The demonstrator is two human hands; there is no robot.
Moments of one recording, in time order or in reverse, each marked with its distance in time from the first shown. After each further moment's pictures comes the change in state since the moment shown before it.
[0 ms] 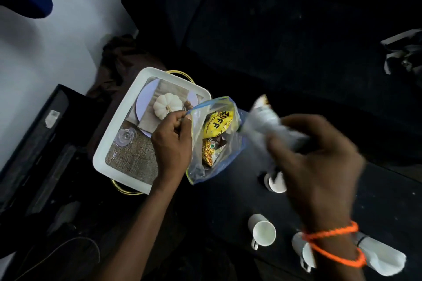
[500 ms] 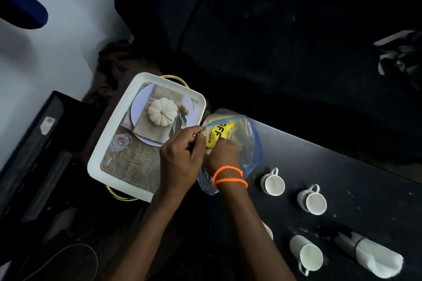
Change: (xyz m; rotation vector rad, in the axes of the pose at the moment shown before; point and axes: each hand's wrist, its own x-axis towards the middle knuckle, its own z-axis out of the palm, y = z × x) left_hand -0.023 0.013 0.005 0.135 -0.090 0.292; right_hand -0.005 0.054 0.162 -0.314 -0.587 0.351
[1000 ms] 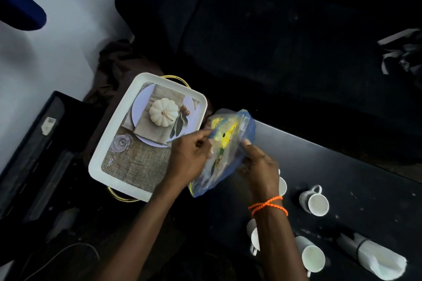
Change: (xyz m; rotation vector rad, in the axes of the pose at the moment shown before) left_hand 0.009 -0.019 0.018 -0.197 -0.389 -0.340; right_hand -0.020 0.051 -0.036 1.327 0.088 0.294
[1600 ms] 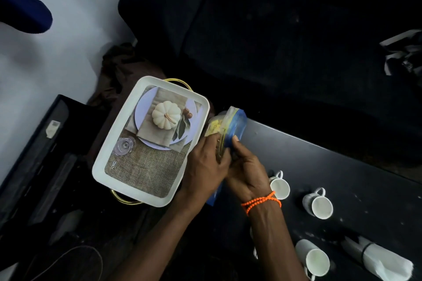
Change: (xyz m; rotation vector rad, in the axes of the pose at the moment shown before) left_hand -0.020 0.019 0.029 0.316 0.129 0.199; right_hand 0.004 0.002 0.025 0.409 -0.384 0.379
